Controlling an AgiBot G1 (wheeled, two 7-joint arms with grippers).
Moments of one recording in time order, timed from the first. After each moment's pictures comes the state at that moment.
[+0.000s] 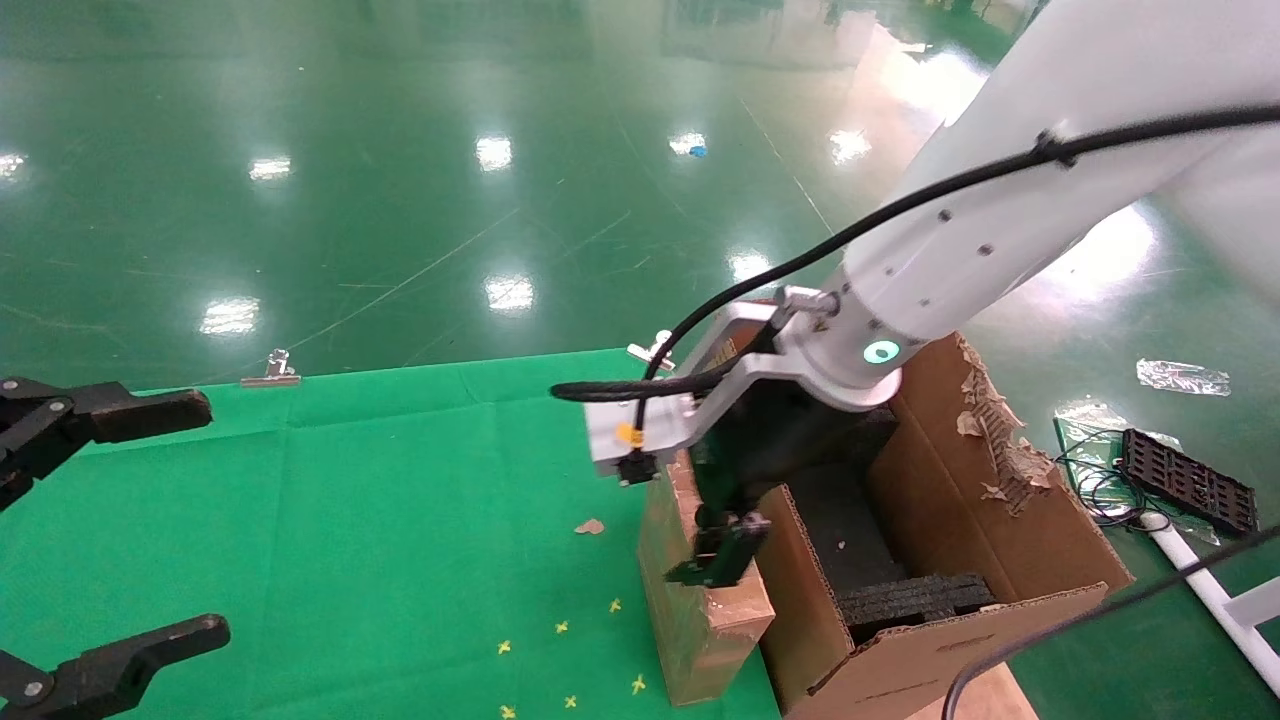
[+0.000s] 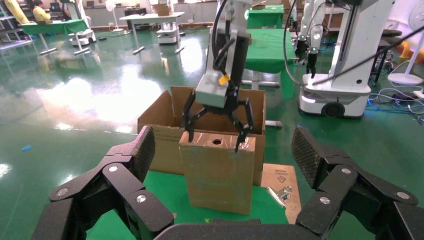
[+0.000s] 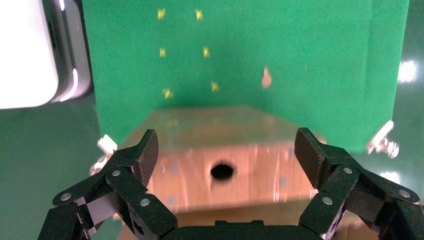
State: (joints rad) left arm -1.08 0.61 0.28 -1.28 0.73 1.49 -0.19; right arm 1.98 -0.88 -1.26 1.35 -1.52 -1.59 0.68
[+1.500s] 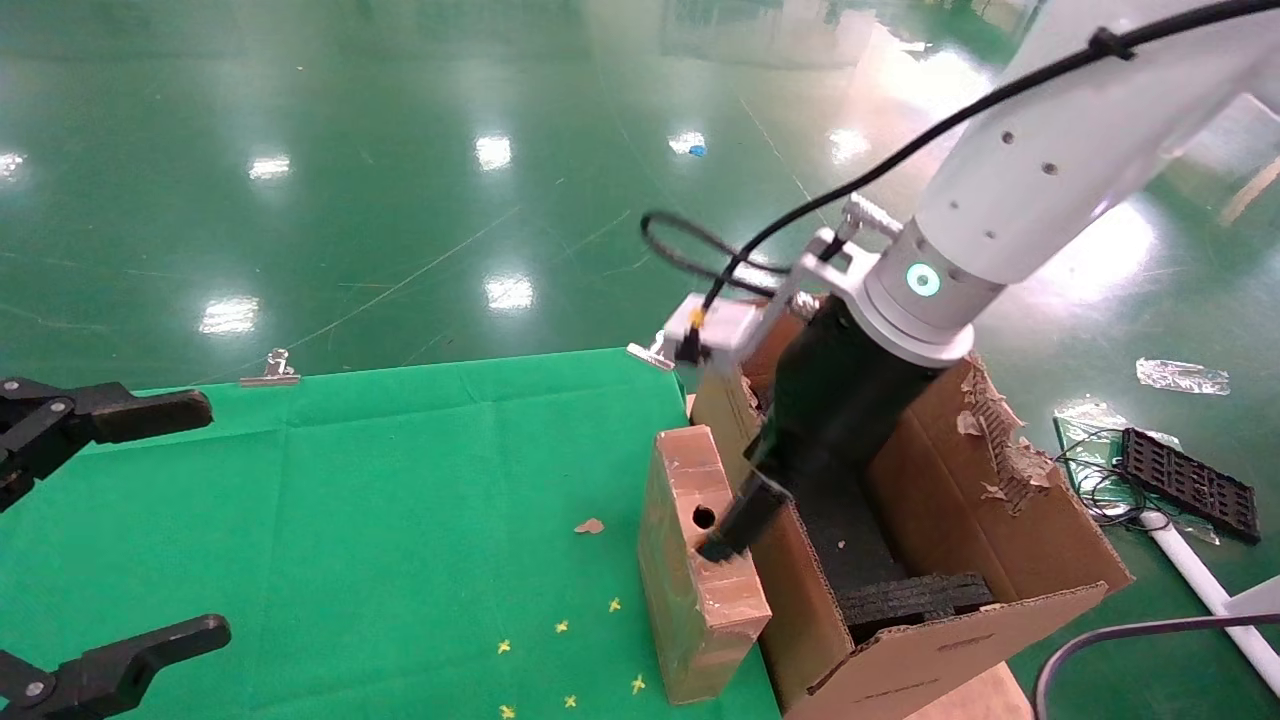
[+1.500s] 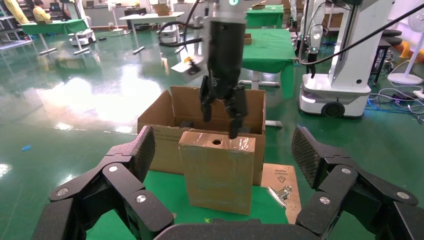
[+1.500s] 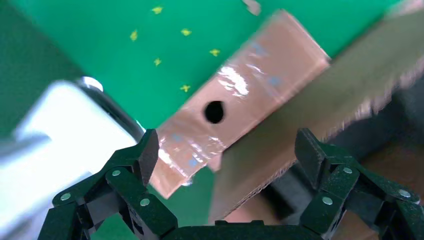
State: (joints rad) left arm -1.08 0.61 0.29 -1.28 0.73 1.49 -0.18; right arm 2.22 -0.89 -1.67 1.16 -1.28 -1.51 1.17
